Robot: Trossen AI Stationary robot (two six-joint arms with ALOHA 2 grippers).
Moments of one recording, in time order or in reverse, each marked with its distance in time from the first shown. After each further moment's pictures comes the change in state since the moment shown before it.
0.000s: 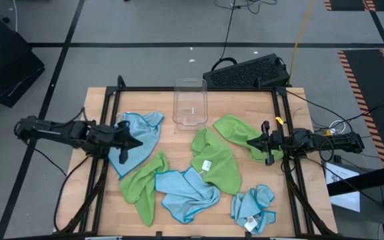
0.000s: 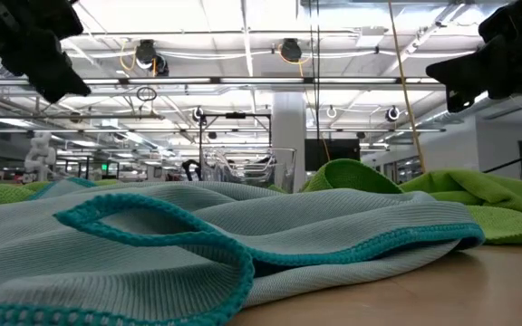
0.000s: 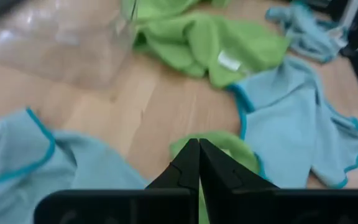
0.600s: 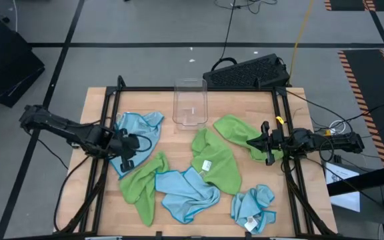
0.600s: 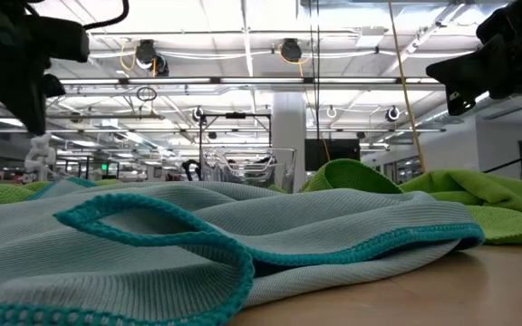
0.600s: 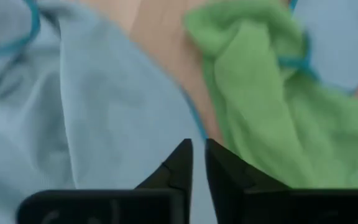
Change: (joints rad) left arm -0.135 0.439 0.232 -0.415 0.032 -0.203; right arm 0.000 0.000 0.000 0.000 0.000 0.056
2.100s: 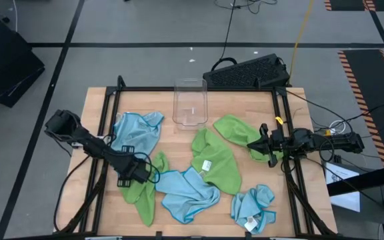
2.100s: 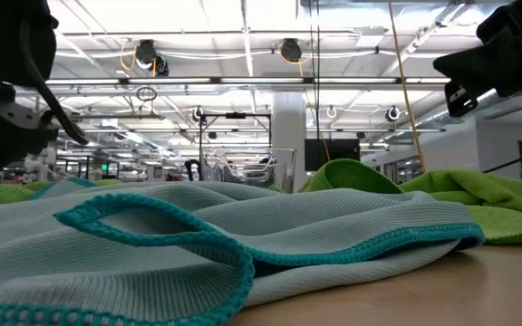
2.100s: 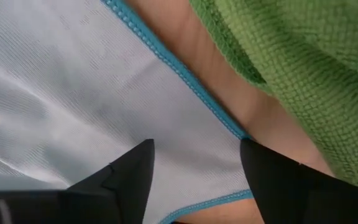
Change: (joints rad) left arm -0.213 0.592 0.001 0.003 0.116 0.111; right arm 0.000 0.000 0.000 0.013 -0.084 0.084
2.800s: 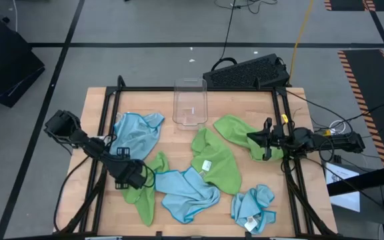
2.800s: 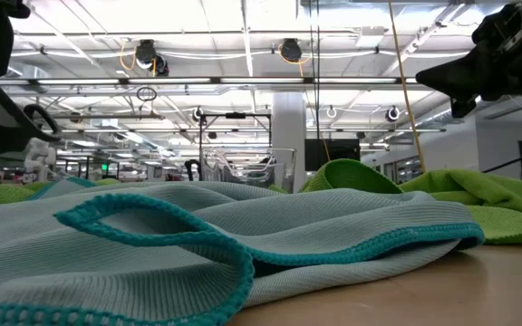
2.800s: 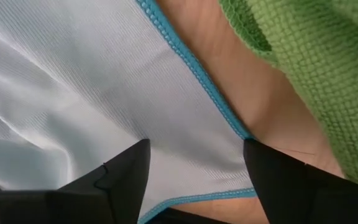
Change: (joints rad) left arm -0.092 0.001 -0.008 -0.026 -0.031 -0.181; right arm 0.000 0.013 0.000 0.019 0.263 -0.067
